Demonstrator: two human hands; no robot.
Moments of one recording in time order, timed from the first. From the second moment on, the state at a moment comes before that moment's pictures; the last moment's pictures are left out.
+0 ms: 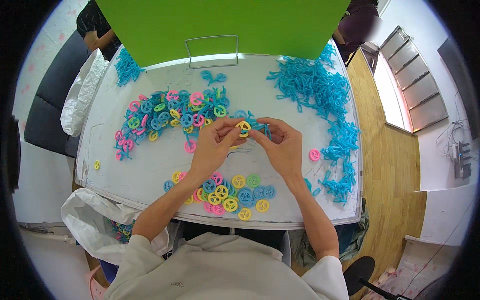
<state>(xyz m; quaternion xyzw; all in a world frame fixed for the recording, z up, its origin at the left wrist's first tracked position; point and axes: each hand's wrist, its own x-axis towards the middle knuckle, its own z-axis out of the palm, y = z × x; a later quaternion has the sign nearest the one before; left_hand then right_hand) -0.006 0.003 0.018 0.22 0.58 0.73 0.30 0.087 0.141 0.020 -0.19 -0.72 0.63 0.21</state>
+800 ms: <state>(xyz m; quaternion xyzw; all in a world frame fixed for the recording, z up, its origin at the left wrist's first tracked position) -0.011 0.000 0.020 0.19 0.56 0.73 0.35 0.092 0.139 0.006 -0.13 -0.79 0.53 0.28</state>
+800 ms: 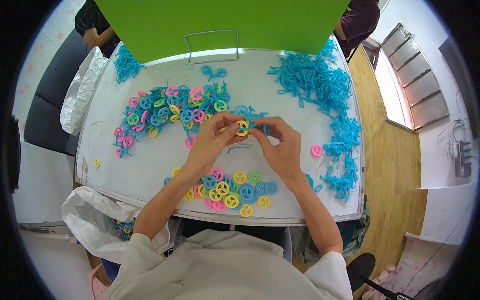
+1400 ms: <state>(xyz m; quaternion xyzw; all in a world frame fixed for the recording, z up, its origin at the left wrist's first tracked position) 0.001 0.009 0.021 0.49 0.65 0.58 -0.08 0.089 0.140 0.015 -0.17 -0.62 0.71 0.29</state>
